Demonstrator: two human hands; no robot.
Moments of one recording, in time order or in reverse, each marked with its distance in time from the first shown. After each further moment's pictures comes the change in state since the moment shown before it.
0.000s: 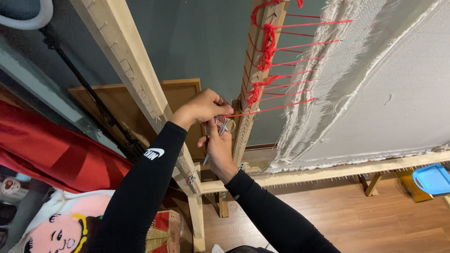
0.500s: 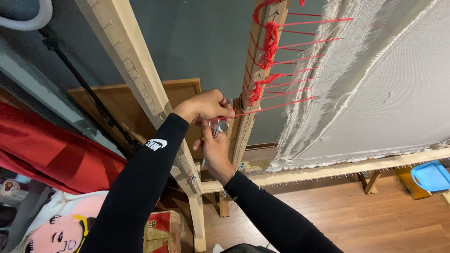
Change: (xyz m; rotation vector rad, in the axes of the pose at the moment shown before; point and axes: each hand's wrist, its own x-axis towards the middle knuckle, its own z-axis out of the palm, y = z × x) left_hand 0.006 0.002 -0.006 0.124 -0.167 0.055; right_hand -0.008 0.005 0.016 -0.062 -0.090 -0.121
